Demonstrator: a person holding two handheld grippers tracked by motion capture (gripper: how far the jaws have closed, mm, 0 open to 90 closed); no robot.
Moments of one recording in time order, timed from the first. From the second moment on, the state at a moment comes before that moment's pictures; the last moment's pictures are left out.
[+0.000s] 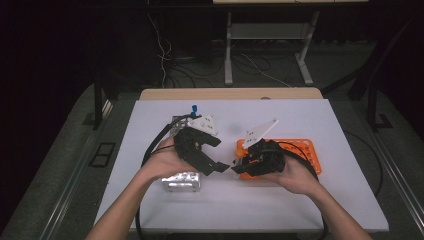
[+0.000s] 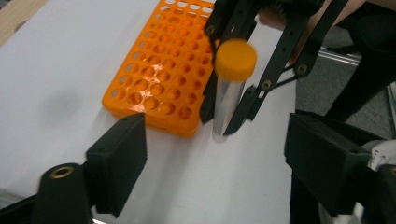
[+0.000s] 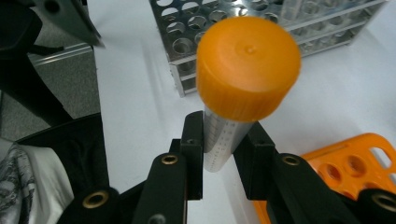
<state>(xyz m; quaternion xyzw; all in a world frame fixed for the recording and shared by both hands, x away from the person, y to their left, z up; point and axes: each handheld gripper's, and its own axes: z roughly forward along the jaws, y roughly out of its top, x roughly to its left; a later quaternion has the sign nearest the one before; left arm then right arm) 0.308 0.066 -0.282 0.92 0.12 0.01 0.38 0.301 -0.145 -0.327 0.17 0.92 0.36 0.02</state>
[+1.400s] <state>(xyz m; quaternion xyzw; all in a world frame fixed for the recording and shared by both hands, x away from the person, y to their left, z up) 0.315 0.066 -0.274 0.93 0.09 0.01 0.36 0.294 -0.145 -0.331 0.18 0.91 0.37 0.01</state>
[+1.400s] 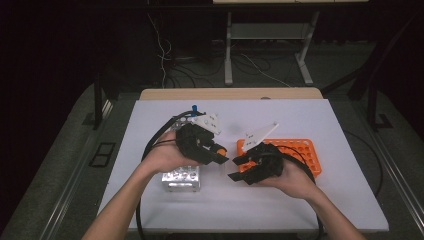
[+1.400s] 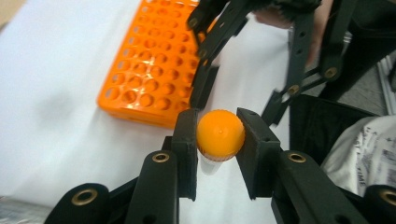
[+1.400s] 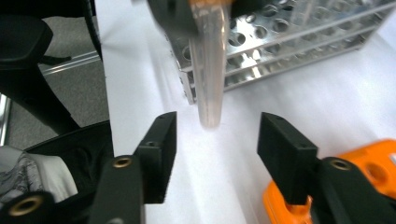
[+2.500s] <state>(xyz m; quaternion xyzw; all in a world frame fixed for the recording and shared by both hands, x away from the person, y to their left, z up) 0.361 0.128 -0.277 0.91 0.20 0.09 0.36 0.281 -0.212 -0.342 0.27 0.87 0.40 0.03</state>
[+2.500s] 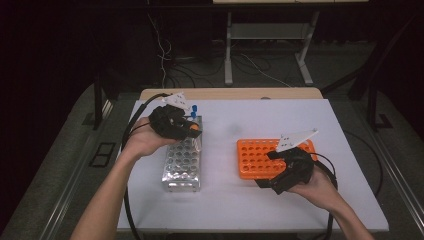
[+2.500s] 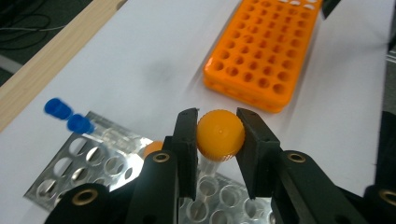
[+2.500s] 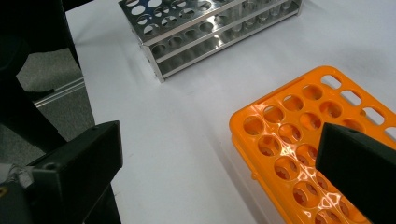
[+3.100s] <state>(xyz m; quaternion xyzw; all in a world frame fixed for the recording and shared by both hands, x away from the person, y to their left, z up) 0.372 0.134 -0.299 0.91 0.22 0.10 0.34 0.280 -0.214 -0.345 0.26 0.87 0.41 0.02</state>
